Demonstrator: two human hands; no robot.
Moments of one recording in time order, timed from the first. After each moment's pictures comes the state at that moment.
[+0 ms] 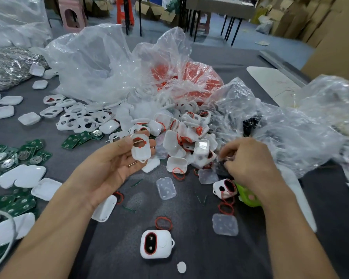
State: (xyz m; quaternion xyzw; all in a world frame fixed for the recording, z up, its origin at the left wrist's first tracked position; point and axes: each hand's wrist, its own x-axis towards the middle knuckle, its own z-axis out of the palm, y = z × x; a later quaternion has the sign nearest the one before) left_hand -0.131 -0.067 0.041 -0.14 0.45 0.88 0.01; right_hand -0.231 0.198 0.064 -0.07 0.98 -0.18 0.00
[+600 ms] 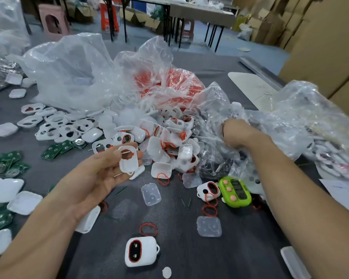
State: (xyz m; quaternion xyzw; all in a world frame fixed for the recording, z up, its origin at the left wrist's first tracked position) left_hand -0.135 -0.067 0.030 -0.11 0.47 0.87 0.03; right_hand -0.336 0.214 0.080 -0.11 0.99 0.07 0.08
